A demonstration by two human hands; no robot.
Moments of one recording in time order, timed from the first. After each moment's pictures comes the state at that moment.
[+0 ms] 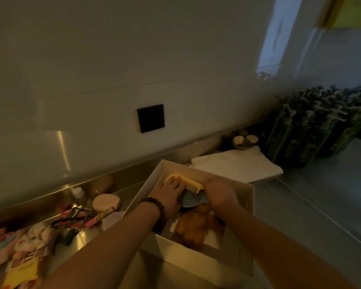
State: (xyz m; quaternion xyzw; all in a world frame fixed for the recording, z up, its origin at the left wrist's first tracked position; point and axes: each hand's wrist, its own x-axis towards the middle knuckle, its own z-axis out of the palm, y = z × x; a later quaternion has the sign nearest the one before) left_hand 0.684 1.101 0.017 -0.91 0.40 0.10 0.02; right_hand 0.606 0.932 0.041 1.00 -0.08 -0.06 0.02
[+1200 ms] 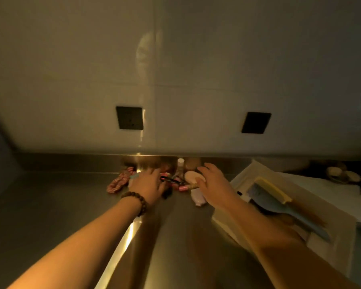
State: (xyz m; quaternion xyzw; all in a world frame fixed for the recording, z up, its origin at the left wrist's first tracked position) left_hand 0.604 1.408 0.044 -0.98 0.03 -0.06 -0.16; right_hand 0.614 1.185 0.071 0.97 0.16 0.04 -0.20
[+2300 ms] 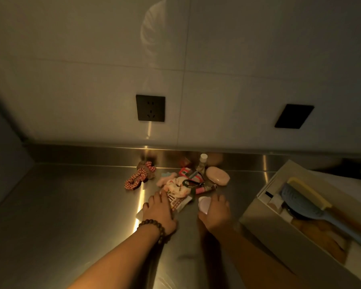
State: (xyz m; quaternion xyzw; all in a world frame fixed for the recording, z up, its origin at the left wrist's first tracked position) left_hand 0.585 1.430 -0.050 -0.98 -0.05 0.07 -0.15; right_hand 0.614 1.251 -0.050 0.98 -0.06 -0.09 -0.14
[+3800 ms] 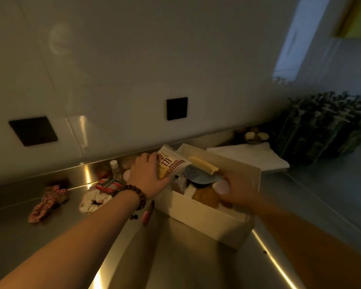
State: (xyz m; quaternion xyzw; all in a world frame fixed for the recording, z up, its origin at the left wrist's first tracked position) left_hand 0.608 1.223 0.082 -0.95 0.19 -0.10 -0.21; right_hand 0.523 0.951 0.066 0.96 -0.12 -0.04 -0.26
